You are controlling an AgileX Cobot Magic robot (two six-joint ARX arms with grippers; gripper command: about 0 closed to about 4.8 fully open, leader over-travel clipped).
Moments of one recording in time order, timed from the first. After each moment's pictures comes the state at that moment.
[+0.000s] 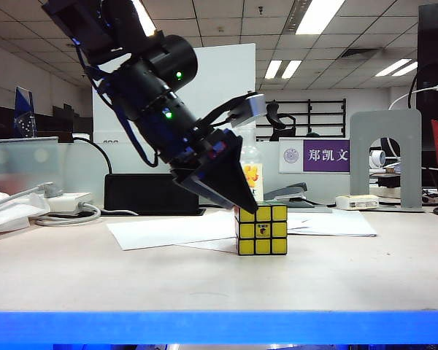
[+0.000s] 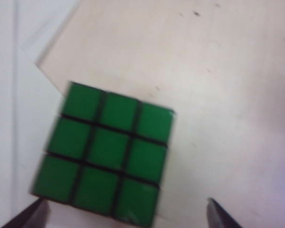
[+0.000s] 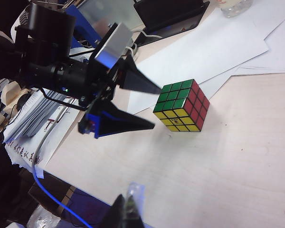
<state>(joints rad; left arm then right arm) -0.60 1.92 1.34 -0.36 0.46 0.53 0.04 0.16 0.30 -0.40 -0.66 0.47</state>
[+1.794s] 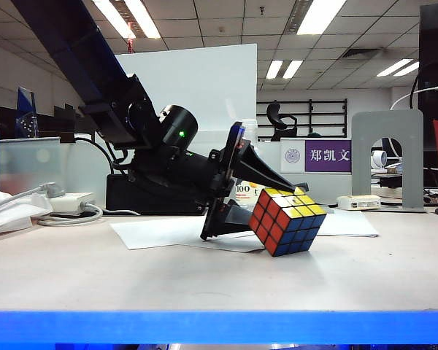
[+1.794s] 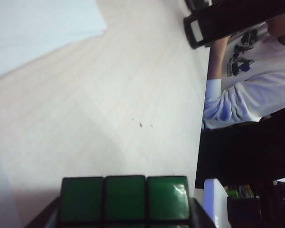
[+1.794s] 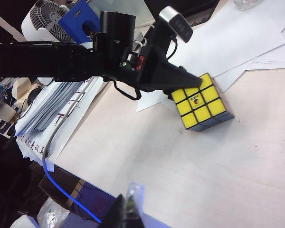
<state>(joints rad) -0.51 2.28 1.53 -0.02 1.07 -0.35 0.04 0.16 0.30 -0.40 -0.70 0.48</state>
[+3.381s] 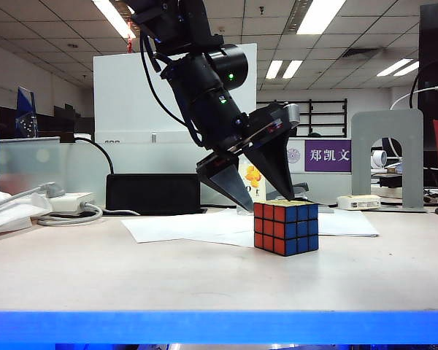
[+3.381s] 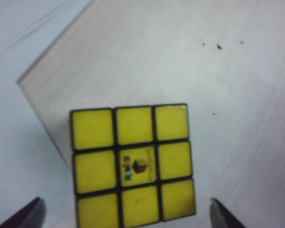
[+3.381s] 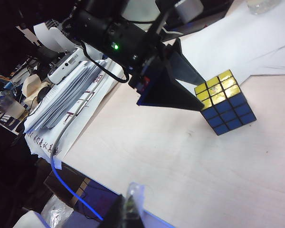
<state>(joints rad) -0.66 2.20 1.90 -0.85 0.42 0.29 0.04 0.13 0.30 -0.40 -0.73 0.48</state>
